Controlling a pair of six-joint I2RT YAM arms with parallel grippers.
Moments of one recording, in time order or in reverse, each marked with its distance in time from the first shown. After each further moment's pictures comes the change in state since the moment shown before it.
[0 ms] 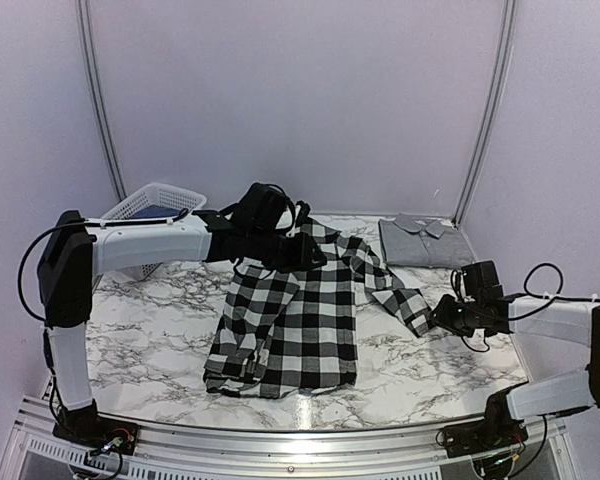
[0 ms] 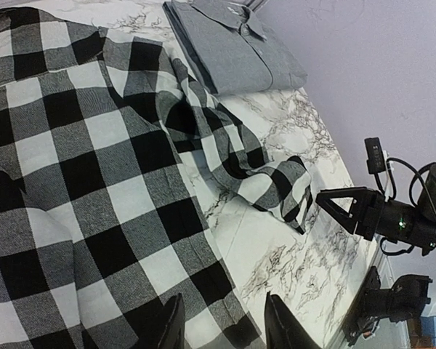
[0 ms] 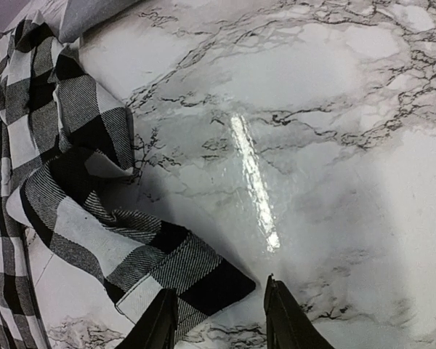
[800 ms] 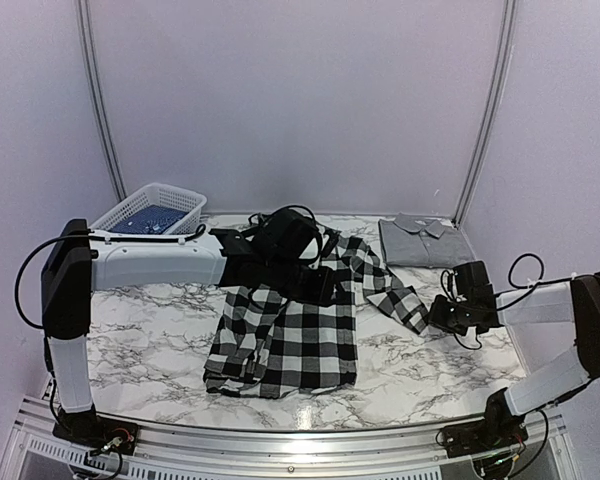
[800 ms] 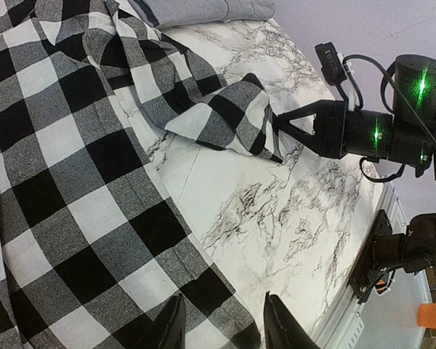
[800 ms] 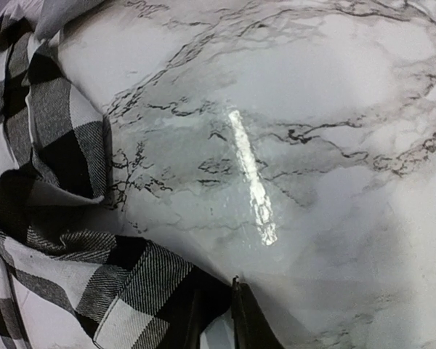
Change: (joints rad) left arm -0.175 -0.007 -0.021 -0.067 -0.052 0.044; right arm -0.002 0.182 0.023 0.131 -0.015 -0.012
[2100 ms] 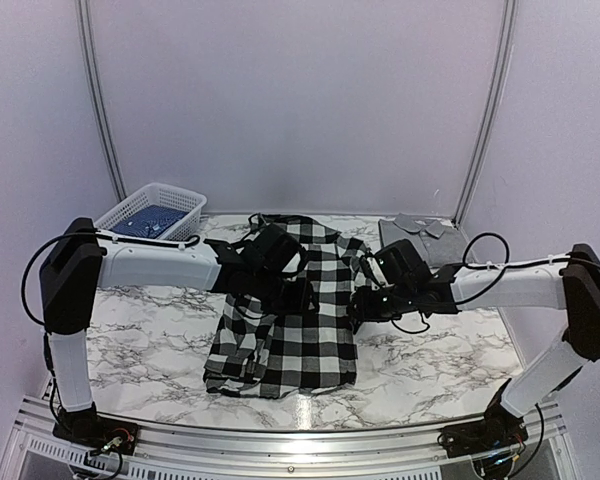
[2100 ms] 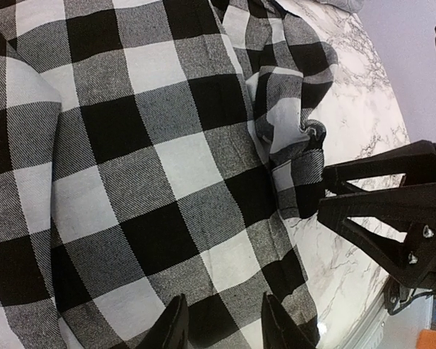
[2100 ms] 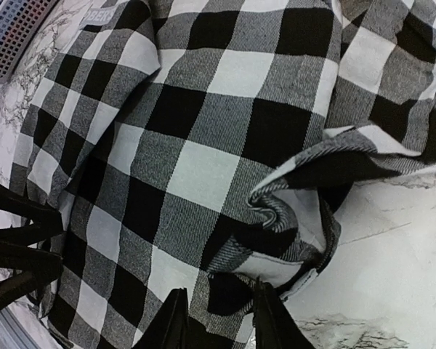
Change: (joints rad) left arm 0.064 0.000 -0.139 0.001 -0.024 -0.100; right arm 0.547 0.145 0.356 -0.136 -0.020 0.037
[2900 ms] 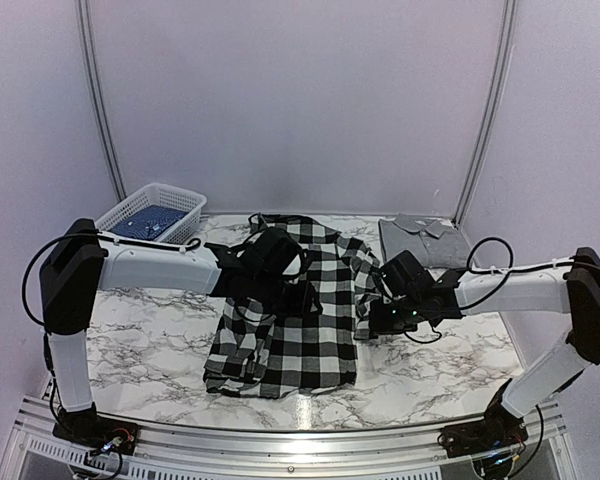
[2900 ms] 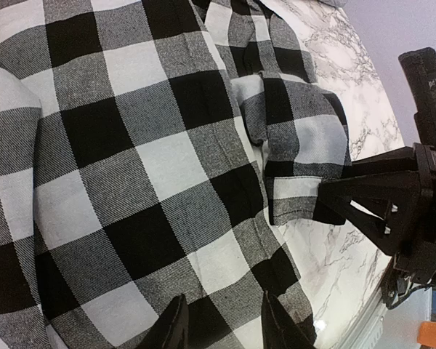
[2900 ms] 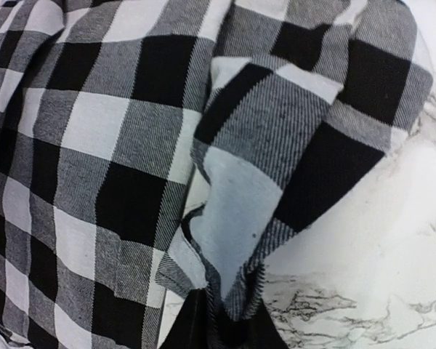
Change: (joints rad) left arm -0.004 0.000 -0.026 0.050 0.028 0.011; right arm 0.005 -0.028 -0.038 -0.151 0.140 -0.006
